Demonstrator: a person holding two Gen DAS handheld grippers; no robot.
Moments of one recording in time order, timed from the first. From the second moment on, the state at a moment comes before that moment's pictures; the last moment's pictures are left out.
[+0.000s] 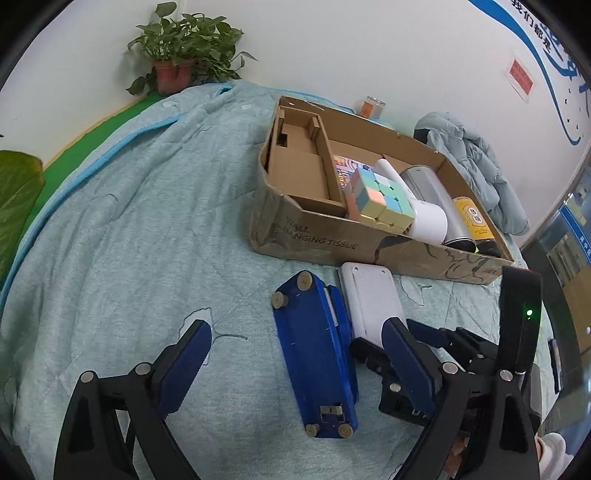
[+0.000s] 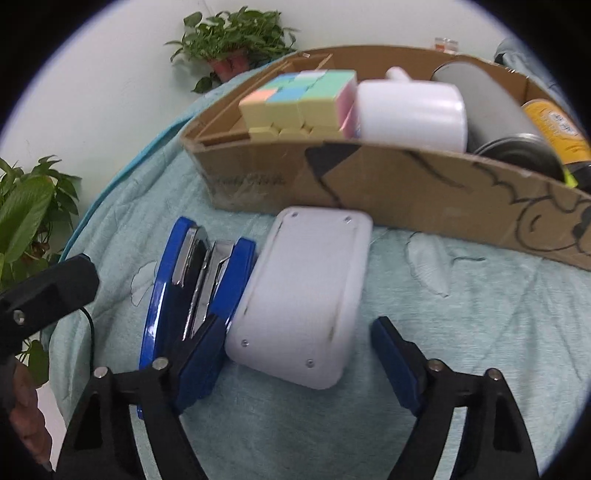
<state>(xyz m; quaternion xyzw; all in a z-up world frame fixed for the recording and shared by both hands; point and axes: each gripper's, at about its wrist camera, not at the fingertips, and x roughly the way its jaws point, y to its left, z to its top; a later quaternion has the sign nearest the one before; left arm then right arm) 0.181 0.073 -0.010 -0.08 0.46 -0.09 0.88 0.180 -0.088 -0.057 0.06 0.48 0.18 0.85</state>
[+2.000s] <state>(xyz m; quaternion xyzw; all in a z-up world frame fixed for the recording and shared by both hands) 0.152 -0.059 -0.071 -0.12 0.56 -0.29 0.77 0.090 -0.185 -0.064 0.05 0.44 0.14 0.89</state>
